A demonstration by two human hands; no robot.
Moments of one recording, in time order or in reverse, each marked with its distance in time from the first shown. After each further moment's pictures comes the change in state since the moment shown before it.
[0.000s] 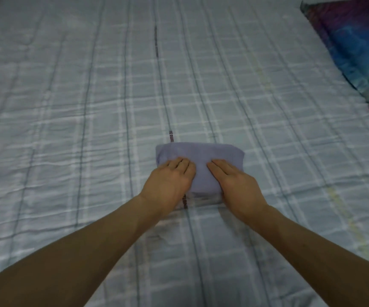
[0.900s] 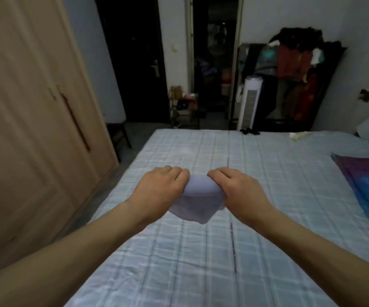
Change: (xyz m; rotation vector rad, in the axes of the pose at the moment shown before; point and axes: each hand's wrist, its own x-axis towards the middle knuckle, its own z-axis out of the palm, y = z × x) left_hand -0.252 -0.011 -0.489 0.385 0.276 -0.306; right_hand 0.055 -0.285 -0.431 0.019 0.210 -0.407
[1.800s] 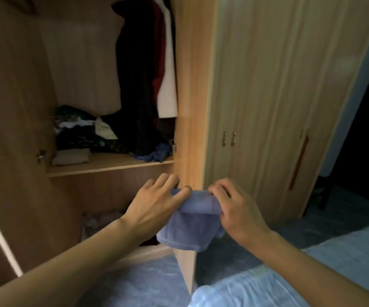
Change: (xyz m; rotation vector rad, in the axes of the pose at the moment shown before) left_hand -0.583 -0.146 -0.228 0.509 -0.124 -0.919; right_hand 0.071 -0.621 0.033 0.632 0.222 -0.989
